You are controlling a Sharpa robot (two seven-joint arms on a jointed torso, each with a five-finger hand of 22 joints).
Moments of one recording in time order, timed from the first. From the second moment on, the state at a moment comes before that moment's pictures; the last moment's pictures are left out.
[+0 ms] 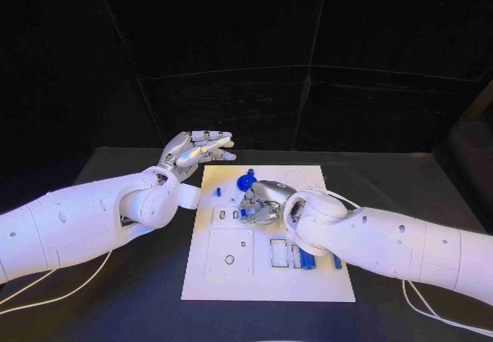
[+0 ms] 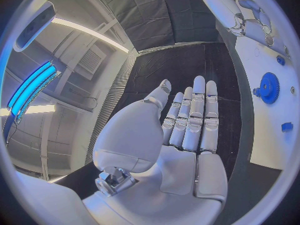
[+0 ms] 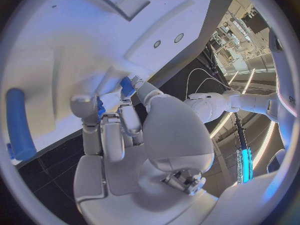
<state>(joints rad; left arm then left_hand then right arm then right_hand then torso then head) 1.20 -0.85 -0.06 1.48 -0.01 -0.26 0.54 1.34 0.08 0.10 -0.05 0.05 0.90 0.23 0.11 0.07 1.00 0.17 0.17 0.07 1.13 0.11 0.27 0.27 0.17 0.89 0.22 0.34 0.12 1.12 -0.49 -0.06 1.41 -1.42 -0.27 -0.22 1.30 -0.03 0.31 -0.06 0.13 1.01 0.13 0.19 0.08 1.34 0.05 1.32 1.21 1.47 -0.03 1.53 1.31 0.14 1.24 0.08 1.24 0.84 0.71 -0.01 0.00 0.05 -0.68</state>
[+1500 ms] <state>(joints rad) 1.20 -0.84 -0.06 1.47 -0.01 -0.26 0.54 1.34 0.08 0.10 -0.05 0.05 0.90 0.23 0.11 0.07 1.00 0.17 0.17 0.07 1.13 0.11 0.27 0.27 0.17 0.89 0.22 0.34 0.12 1.11 -0.49 -0.06 1.42 -1.43 -0.36 -0.23 1.22 -0.08 0.08 0.05 0.06 0.87 0.17 0.12 0.07 1.30 0.09 1.30 1.17 1.47 0.00 1.51 1.31 0.14 1.21 0.11 1.20 0.79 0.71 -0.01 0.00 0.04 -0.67</state>
